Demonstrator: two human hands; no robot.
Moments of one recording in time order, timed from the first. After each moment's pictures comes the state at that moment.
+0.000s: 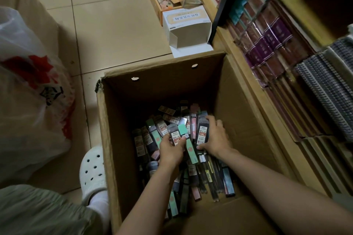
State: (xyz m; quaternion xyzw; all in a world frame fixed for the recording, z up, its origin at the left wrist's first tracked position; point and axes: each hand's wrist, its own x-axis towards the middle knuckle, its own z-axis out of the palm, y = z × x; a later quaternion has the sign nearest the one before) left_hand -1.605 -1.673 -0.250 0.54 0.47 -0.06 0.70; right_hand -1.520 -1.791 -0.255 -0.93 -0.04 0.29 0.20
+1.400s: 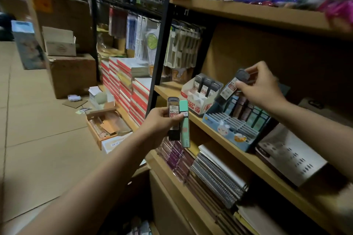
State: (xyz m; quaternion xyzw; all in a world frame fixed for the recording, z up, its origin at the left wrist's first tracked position) left_hand -1.452 -1.675 0.146 0.64 -0.04 -0.07 0.77; right_hand -1.422 -1.914 0.256 -0.90 -0.03 -0.29 0.32
